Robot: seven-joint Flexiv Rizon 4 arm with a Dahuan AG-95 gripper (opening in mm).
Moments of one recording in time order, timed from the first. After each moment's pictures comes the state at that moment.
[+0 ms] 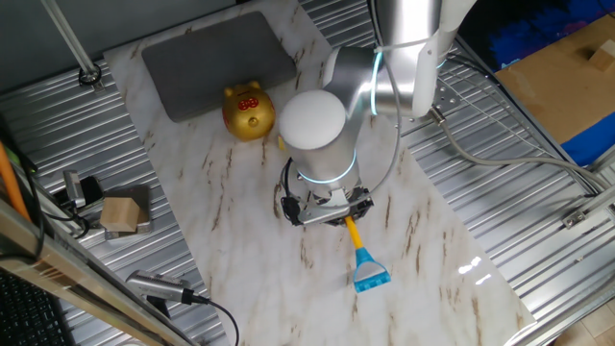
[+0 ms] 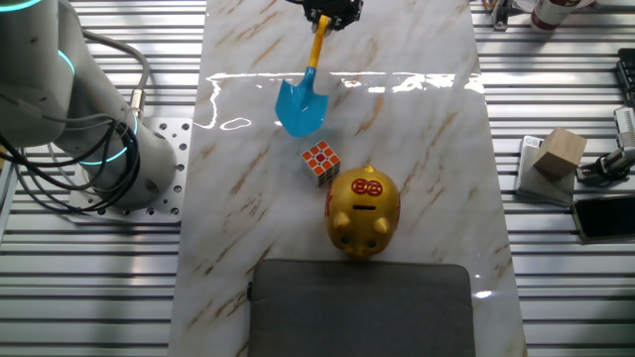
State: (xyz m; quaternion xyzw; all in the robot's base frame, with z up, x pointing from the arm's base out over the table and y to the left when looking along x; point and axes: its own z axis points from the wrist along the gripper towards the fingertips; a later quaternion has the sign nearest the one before) arm 0.365 0.281 0.070 0.62 -0.78 -0.10 0.06
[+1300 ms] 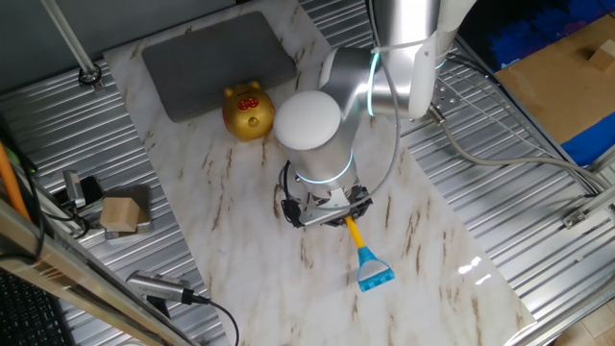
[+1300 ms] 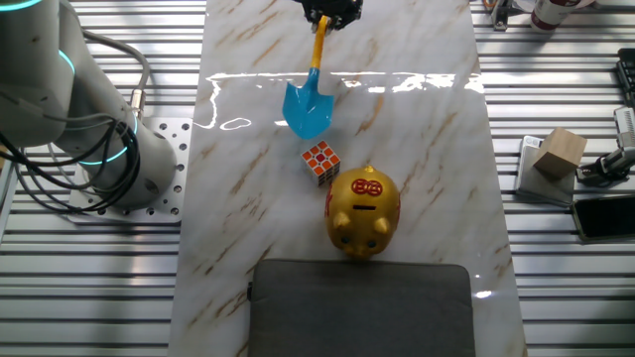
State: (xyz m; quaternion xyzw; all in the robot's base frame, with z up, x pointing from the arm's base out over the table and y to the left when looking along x) arm 0.365 0.281 0.070 0.65 -0.75 -0.11 0.05
